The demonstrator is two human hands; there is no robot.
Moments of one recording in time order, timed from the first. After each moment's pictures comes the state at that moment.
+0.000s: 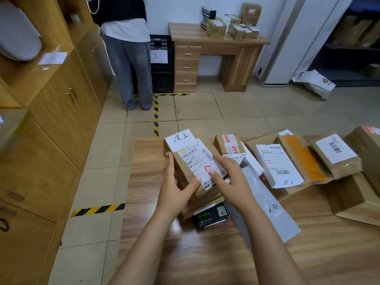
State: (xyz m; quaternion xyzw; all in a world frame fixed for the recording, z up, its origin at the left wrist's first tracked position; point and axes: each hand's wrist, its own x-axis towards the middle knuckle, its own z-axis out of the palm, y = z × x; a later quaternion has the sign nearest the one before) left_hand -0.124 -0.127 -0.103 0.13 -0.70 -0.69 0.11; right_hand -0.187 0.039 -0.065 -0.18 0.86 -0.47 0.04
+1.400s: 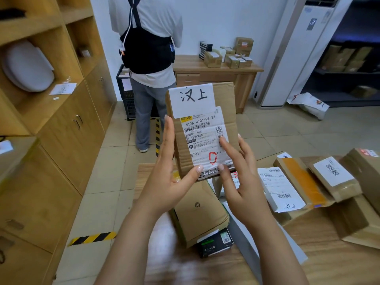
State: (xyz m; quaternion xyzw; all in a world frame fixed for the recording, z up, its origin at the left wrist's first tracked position) left_hand -0.126 -0.157 0.051 -0.08 -0.81 -0.54 0.21; right_hand -0.166 0.019 0.041 -0.29 0.81 -0.48 -0.15
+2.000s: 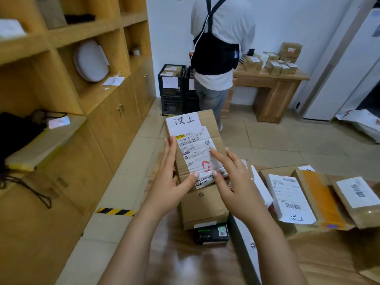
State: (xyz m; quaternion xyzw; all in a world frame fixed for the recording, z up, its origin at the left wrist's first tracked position) left_hand -0.083 -0.110 0.022 0.12 -0.79 -0.57 0.21; right_hand -0.169 0.053 0.035 -0.36 0.84 -0.41 0.02
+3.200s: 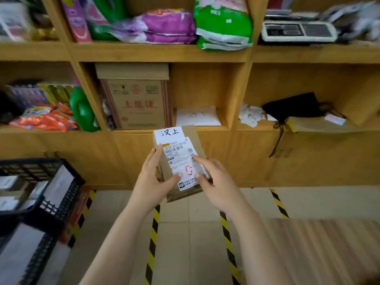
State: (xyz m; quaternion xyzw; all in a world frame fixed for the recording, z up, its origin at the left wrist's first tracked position) left_hand 0.425 0.072 0.002 0.70 -0.48 -0.22 0.48; right_hand 0.250 -0.006 0.010 -0.81 0.38 -0.25 0.37
